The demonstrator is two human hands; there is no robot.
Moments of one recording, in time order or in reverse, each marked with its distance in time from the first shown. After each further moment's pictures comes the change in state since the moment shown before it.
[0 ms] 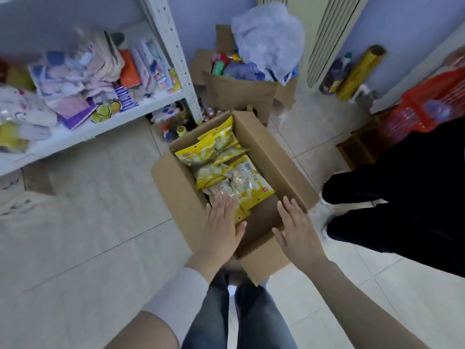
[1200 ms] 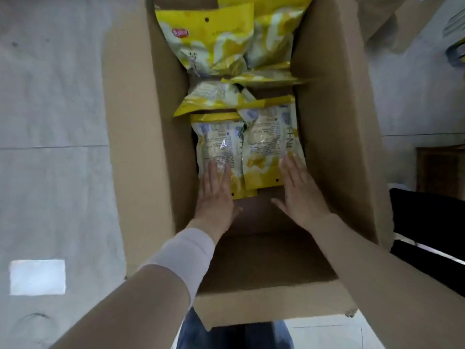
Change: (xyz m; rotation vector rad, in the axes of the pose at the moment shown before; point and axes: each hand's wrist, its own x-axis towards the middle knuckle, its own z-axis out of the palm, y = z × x) left_hand 0.170 -0.090 0.278 -0.106 -0.211 -0.481; right_hand 0.191 0.120 0.274 -0.331 -0.445 -0.446
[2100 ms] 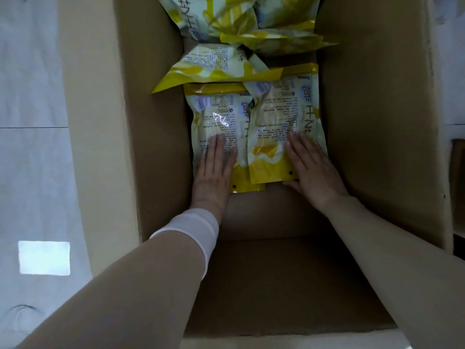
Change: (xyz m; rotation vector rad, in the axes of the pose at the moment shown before) left_hand 0.070 -0.022 0.057 0.398 0.190 0.067; right_hand 0.061 0.041 0.068 -0.027 0.161 -0.182
